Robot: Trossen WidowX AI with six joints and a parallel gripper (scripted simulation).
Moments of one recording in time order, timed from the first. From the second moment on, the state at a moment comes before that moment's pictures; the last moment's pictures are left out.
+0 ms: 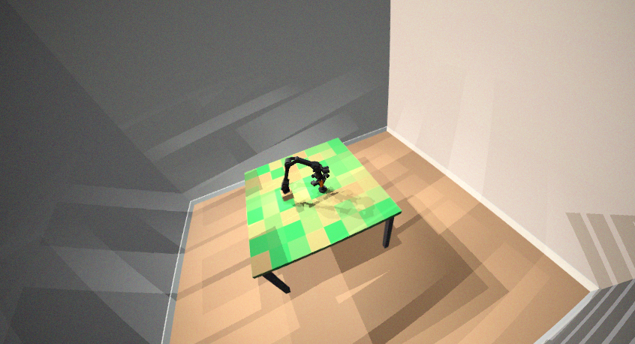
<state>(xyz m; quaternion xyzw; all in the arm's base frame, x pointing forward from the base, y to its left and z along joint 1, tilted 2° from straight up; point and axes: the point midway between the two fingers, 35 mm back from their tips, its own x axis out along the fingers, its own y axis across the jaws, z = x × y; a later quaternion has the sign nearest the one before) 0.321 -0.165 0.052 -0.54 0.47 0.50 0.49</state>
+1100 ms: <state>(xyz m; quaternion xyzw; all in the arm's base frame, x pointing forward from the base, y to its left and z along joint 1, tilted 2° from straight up) 0.320 -0.164 0.052 0.10 0.68 -0.10 0.72</state>
